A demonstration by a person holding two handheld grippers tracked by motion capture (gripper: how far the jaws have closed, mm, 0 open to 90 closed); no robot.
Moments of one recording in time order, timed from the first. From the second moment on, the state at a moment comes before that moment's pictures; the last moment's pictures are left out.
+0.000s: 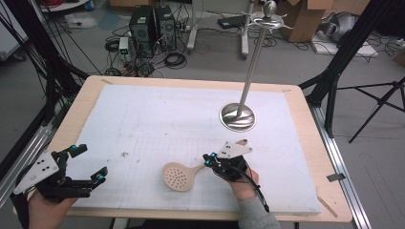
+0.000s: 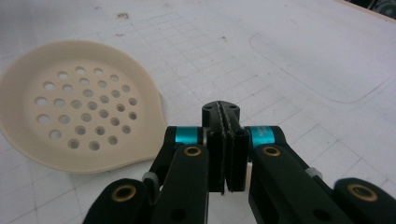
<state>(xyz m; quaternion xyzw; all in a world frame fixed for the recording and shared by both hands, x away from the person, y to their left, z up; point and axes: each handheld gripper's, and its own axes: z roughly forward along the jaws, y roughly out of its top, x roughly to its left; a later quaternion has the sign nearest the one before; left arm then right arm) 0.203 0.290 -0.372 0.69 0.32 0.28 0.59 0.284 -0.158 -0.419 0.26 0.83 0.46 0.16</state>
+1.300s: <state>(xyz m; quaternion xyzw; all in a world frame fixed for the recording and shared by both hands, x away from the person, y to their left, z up) 0.192 0.296 -0.376 0.69 0.33 0.29 0.58 0.300 -0.130 -0.443 0.25 0.86 0.43 0.12</state>
